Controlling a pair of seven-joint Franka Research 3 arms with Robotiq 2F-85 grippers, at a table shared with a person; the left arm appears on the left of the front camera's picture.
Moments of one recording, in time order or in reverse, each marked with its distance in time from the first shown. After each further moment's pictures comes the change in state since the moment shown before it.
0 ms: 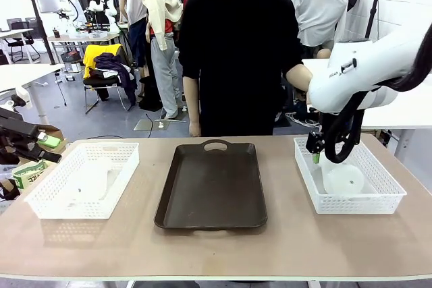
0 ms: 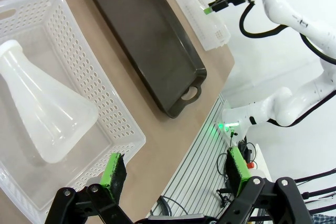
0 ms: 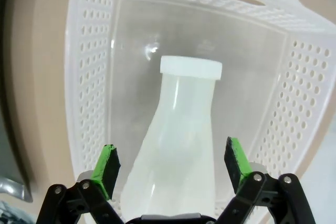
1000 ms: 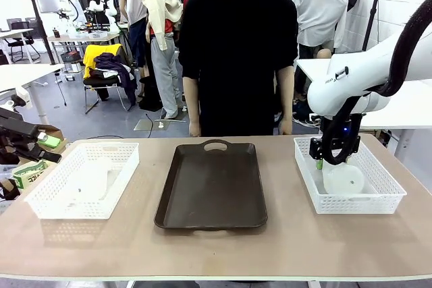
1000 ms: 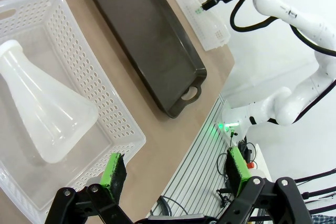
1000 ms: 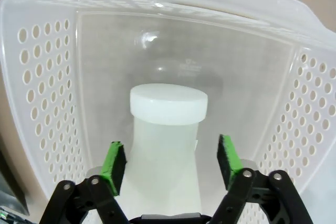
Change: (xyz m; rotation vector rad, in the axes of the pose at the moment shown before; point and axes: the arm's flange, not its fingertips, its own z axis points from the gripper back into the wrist) left arm 0.000 0.000 0.000 0.000 0.000 0.000; right arm 0.022 -0.019 -0.033 0.008 0.066 -0.033
